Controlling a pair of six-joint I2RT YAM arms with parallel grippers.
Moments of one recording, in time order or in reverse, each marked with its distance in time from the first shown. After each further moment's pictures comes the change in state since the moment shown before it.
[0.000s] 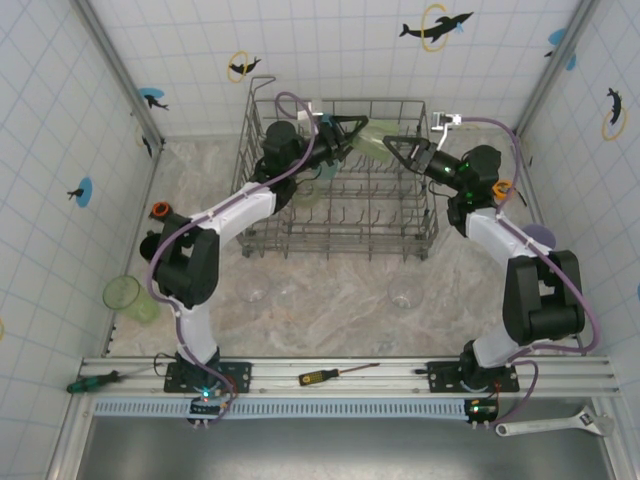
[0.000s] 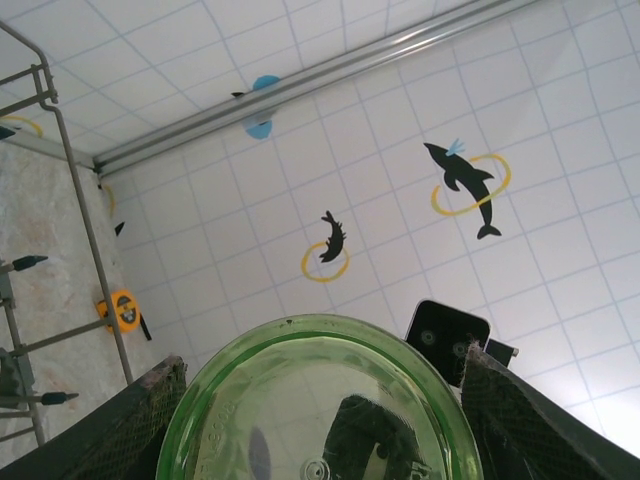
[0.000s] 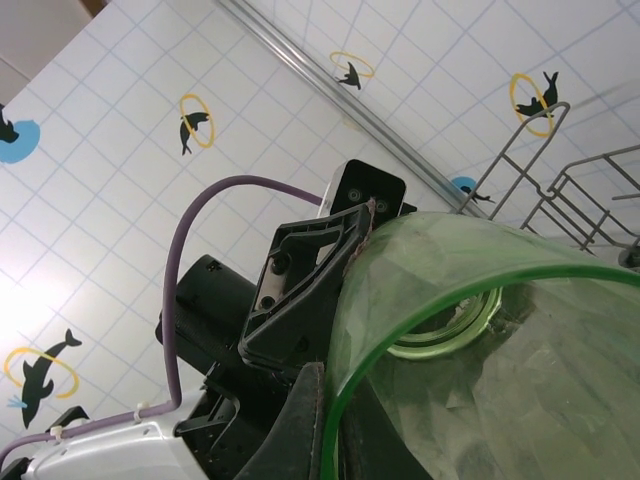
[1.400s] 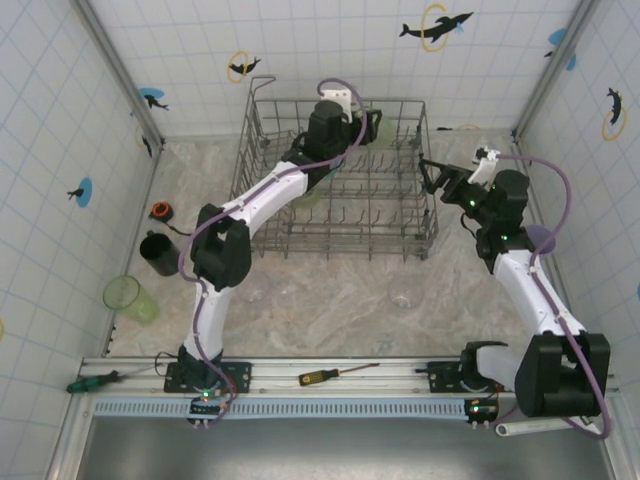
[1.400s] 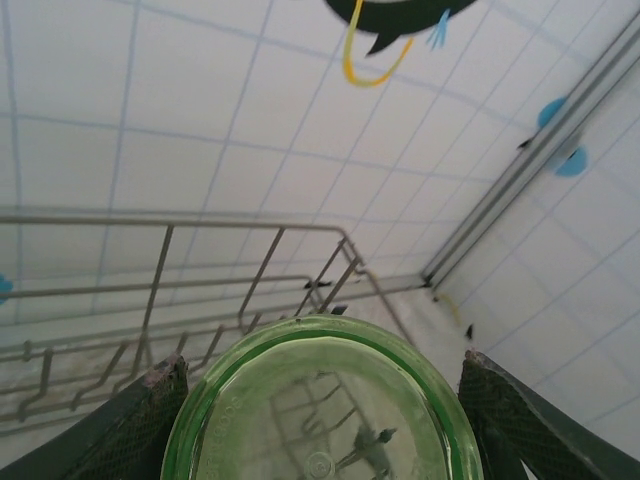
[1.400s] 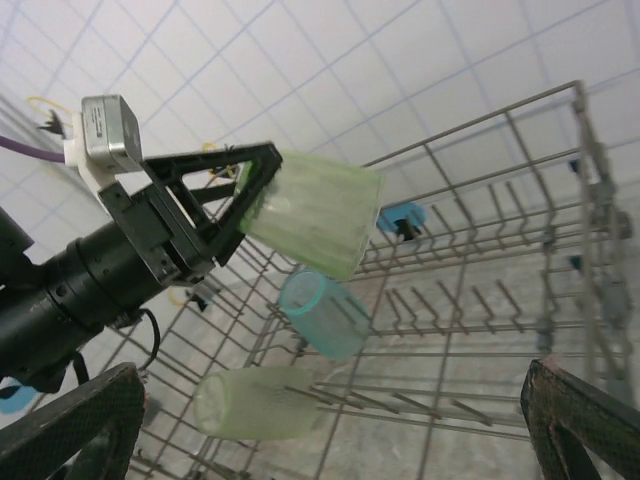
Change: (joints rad) left arm -0.097 0.269 0.493 -0.552 -0.584 0.868; right arm -0.128 -0.414 -0.217 -0.663 0.422 -0.584
